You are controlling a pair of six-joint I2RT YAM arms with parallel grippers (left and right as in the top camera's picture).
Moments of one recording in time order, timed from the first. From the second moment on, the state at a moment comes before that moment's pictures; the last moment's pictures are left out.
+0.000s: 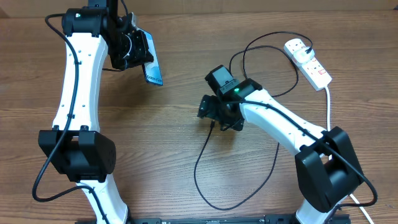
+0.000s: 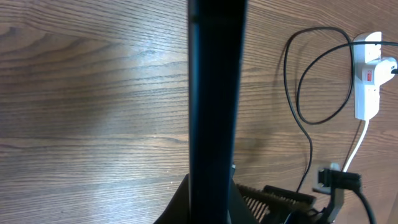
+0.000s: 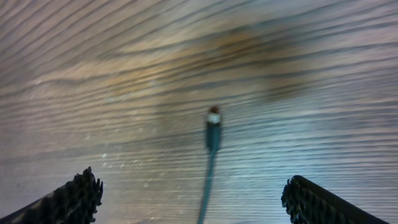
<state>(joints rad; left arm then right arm) -0.04 2.04 2.13 -1.36 0.38 -0.31 0.60 1.86 1.34 -0.81 -0.12 0.88</state>
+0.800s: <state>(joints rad) -0.05 2.04 2.13 -1.36 0.38 -0.31 0.63 1.86 1.33 -0.85 -0.05 0.89</state>
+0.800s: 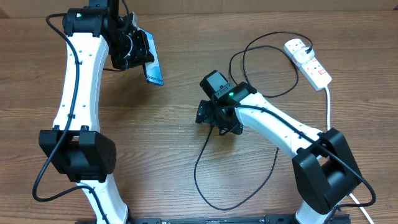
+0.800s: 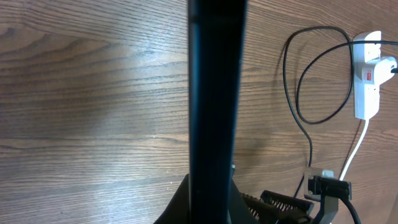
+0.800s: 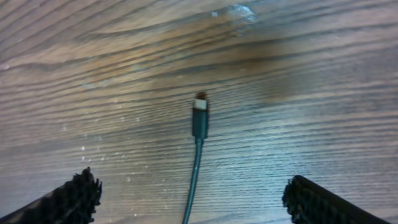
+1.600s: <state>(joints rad) -0.05 2.04 2.13 -1.35 0.38 -0.31 0.65 1.96 1.28 -0.77 -0.04 0.93</state>
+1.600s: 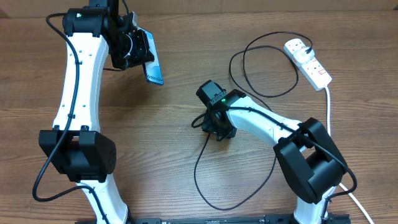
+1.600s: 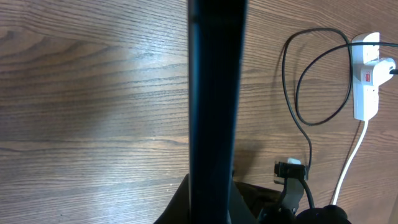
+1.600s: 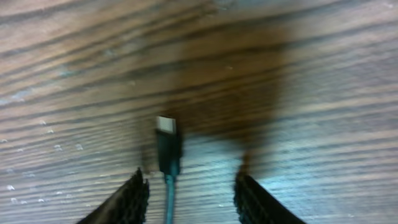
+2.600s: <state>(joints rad) -0.05 2.04 2.13 -1.35 0.38 -0.31 0.65 1.98 1.28 -0.80 0.00 0.98</state>
